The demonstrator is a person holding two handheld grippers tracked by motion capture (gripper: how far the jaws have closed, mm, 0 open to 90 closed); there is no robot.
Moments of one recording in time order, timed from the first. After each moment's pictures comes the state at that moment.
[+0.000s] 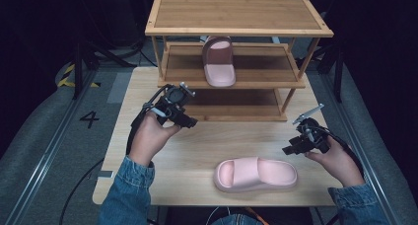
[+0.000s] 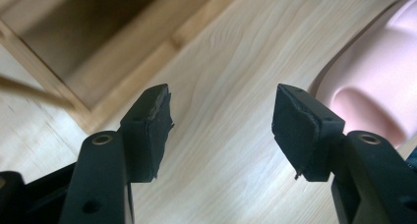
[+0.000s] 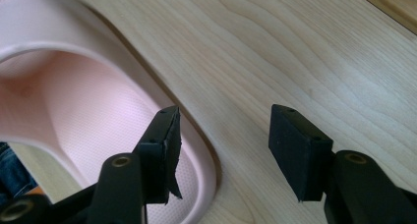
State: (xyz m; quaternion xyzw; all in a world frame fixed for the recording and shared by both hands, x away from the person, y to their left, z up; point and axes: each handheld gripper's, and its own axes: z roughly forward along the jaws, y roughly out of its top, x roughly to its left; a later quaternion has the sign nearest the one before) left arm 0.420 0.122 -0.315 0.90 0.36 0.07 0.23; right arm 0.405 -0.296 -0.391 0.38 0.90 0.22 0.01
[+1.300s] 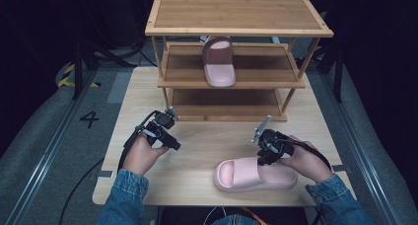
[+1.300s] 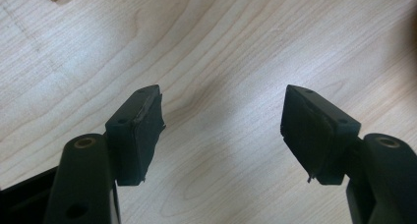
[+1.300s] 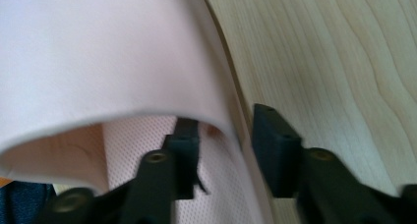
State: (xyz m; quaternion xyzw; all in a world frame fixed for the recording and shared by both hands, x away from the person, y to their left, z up) left arm 0.417 0.158 -0.393 0.88 0.45 0.01 0.14; right arm 0.399 -0.194 -0.414 0.17 0.98 0.14 -0.01
